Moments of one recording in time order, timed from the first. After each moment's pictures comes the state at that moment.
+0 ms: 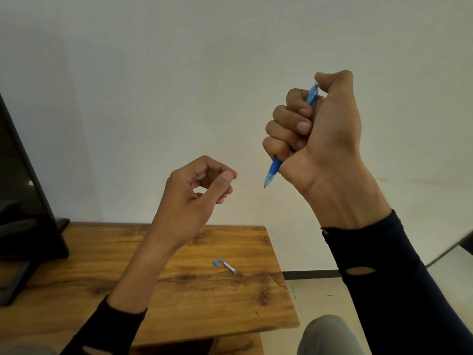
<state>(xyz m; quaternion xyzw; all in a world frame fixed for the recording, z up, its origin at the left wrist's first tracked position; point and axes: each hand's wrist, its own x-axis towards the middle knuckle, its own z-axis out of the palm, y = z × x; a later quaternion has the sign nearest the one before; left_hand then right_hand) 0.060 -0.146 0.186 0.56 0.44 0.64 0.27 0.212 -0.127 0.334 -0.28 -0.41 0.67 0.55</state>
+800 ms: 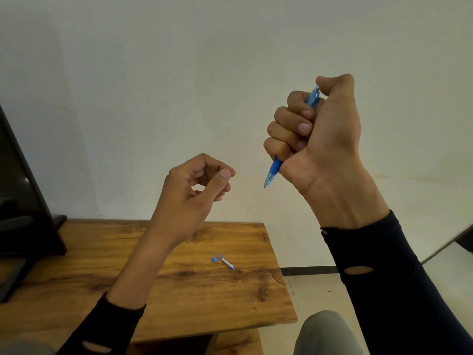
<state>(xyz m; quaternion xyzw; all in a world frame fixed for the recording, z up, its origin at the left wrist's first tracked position) 0.059 -0.143 0.181 0.56 0.45 0.64 0.27 0.216 -0.123 0.327 -0.29 -0.40 0.67 0.56</state>
